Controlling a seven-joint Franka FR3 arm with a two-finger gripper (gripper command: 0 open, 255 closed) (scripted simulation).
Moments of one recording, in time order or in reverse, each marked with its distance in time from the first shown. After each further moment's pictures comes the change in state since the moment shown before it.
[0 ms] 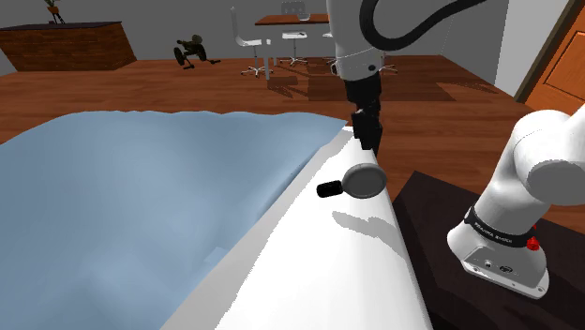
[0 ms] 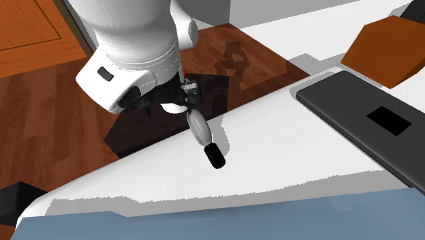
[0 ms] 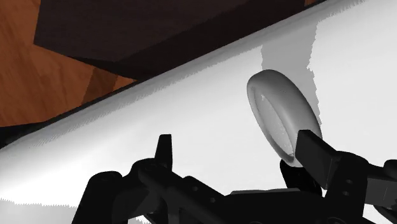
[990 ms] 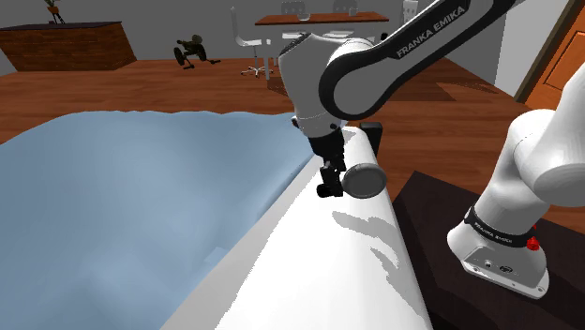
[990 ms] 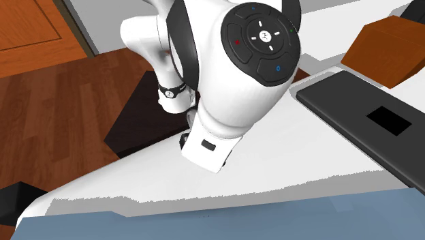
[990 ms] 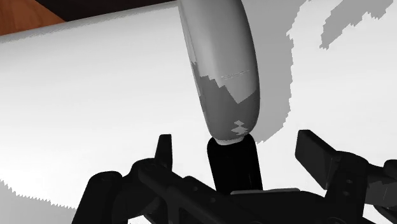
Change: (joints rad) arm 0.094 0.307 0.131 0.061 -0.018 0.212 0.024
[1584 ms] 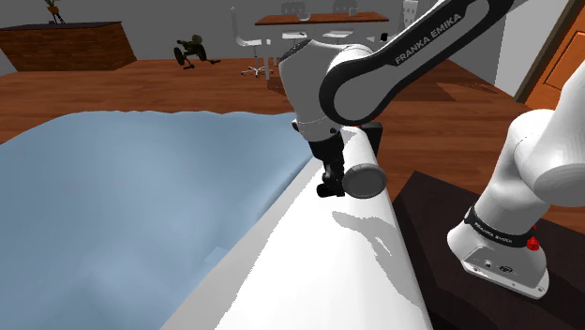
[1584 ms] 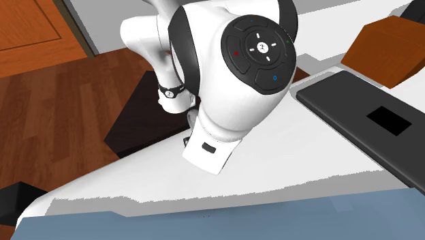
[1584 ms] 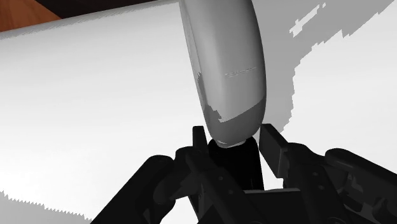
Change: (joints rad) arm 0.001 0.012 0.002 -0.014 -0.003 0.027 0.004
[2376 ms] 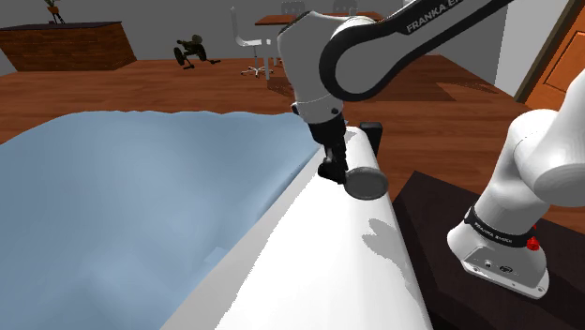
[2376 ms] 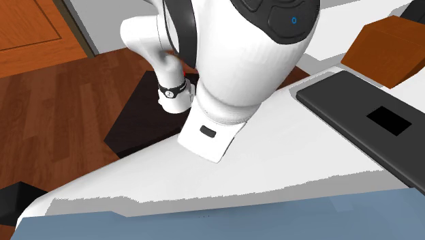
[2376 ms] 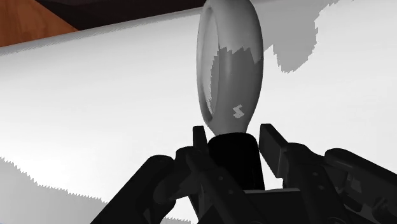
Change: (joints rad) arm 0.000 -0.057 -0.006 0.058 0.012 -0.113 -0.013
